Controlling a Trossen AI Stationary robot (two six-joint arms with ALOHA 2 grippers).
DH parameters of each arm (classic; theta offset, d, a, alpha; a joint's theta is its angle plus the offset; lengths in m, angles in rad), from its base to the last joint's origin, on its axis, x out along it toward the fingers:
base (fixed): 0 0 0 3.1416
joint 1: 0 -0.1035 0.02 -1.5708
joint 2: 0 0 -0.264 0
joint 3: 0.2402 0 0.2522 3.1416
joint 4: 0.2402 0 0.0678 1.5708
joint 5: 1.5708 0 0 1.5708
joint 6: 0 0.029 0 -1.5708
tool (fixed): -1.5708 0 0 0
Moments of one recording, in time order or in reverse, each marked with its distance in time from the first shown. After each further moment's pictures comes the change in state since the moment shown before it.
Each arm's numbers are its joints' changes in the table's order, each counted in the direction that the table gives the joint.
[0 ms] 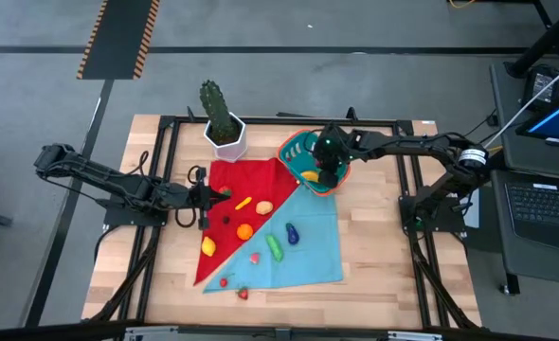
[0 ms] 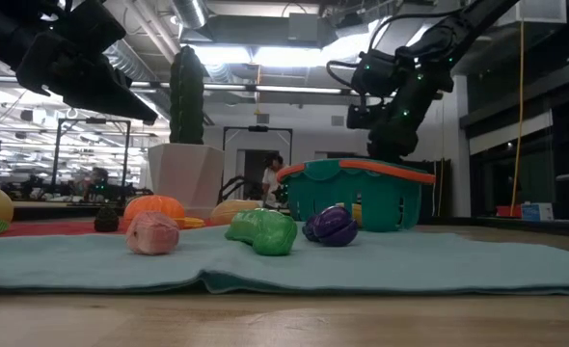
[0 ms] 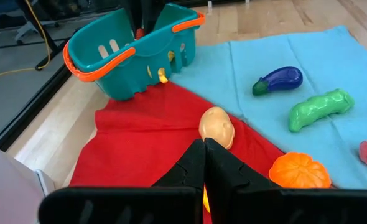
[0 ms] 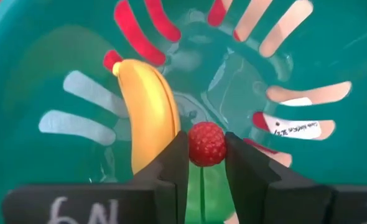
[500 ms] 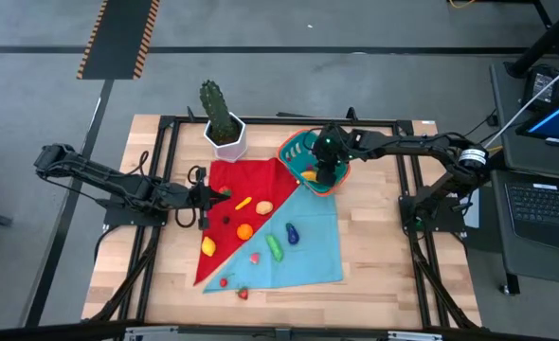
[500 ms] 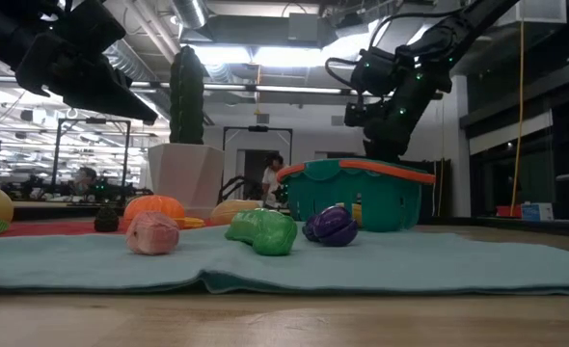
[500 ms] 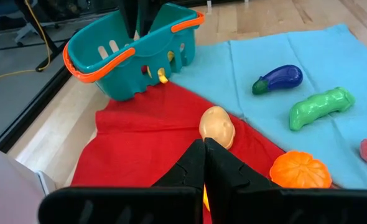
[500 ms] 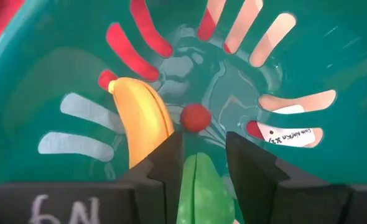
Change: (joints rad) left arm 0.000 0.000 0.000 0.002 0.000 0.010; right arm 0.000 0.000 0.000 -0.037 -0.003 0.055
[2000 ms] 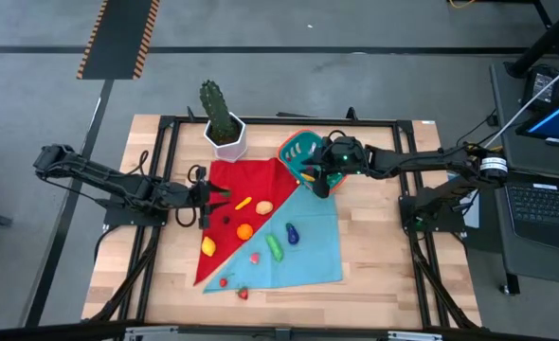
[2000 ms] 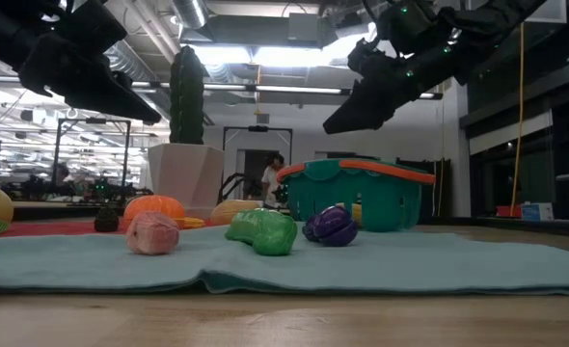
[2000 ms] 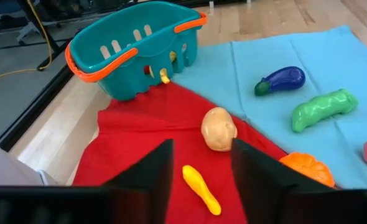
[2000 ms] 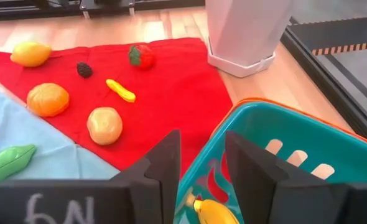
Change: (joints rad) left arm -0.011 0.000 0.000 -0.003 -0.002 -0.002; right arm -0.177 0.179 -0.197 -0.531 0.027 0.110
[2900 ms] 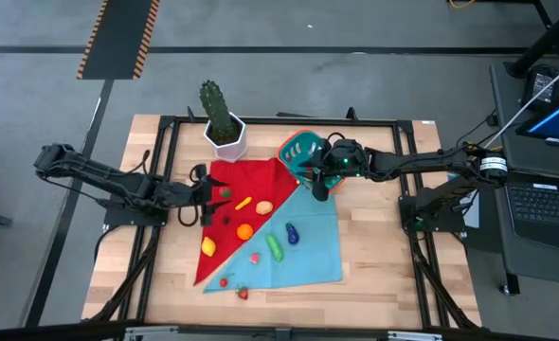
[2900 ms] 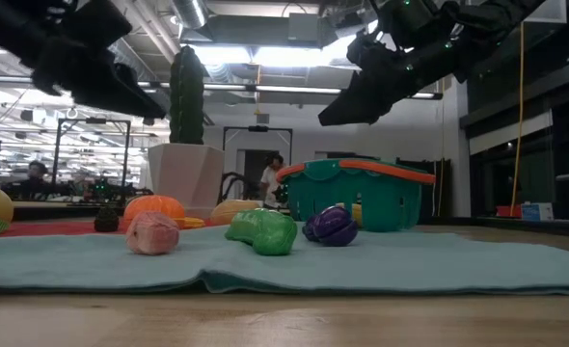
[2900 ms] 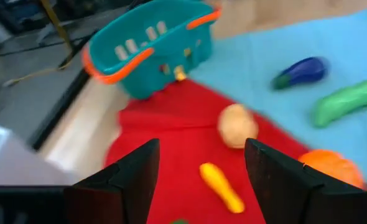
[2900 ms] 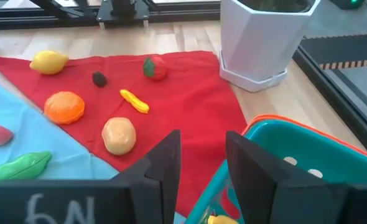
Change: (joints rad) left arm -0.003 -0.046 0.078 0.094 0.071 0.045; right arm -0.032 -0.001 0.000 -0.044 0.002 -0.011
